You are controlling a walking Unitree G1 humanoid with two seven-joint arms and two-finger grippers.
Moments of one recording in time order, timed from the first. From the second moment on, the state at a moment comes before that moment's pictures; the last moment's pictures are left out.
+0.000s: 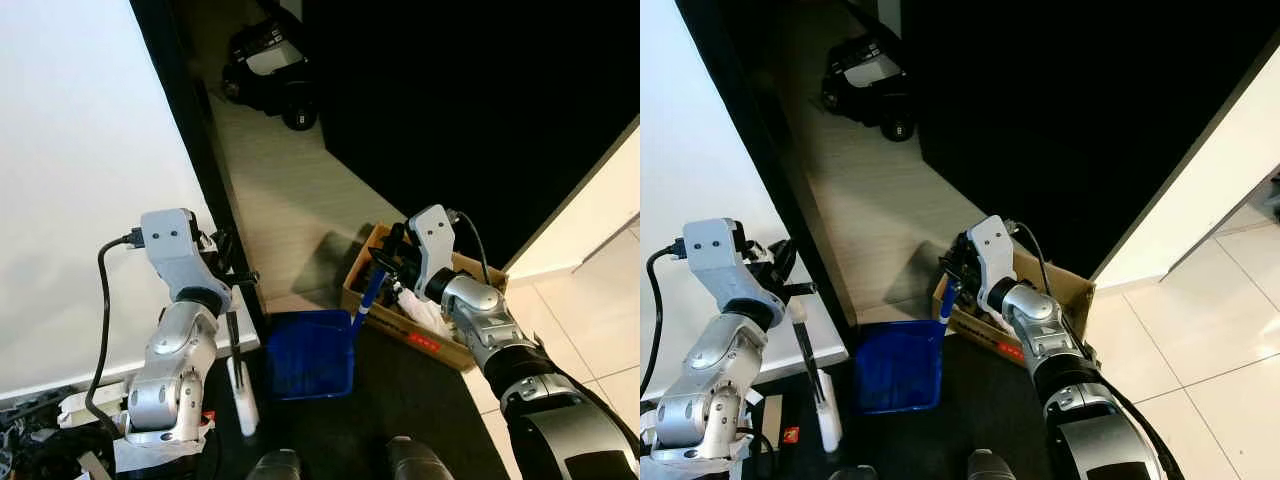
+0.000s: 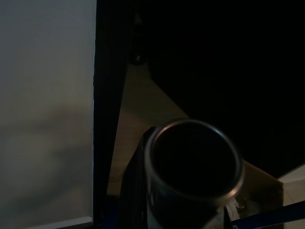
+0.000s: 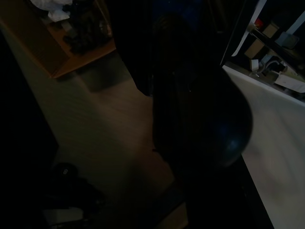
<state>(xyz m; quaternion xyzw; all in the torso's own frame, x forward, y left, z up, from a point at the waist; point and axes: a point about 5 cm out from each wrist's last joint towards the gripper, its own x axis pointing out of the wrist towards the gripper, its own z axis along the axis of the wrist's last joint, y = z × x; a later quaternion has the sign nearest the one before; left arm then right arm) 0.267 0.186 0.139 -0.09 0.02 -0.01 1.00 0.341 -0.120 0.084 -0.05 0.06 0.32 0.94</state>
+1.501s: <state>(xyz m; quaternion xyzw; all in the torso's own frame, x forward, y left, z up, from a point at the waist) 0.267 0.186 0.137 -0.09 0.02 -0.02 1.00 0.339 -0.125 0.082 -0.05 0.06 0.31 0.95</state>
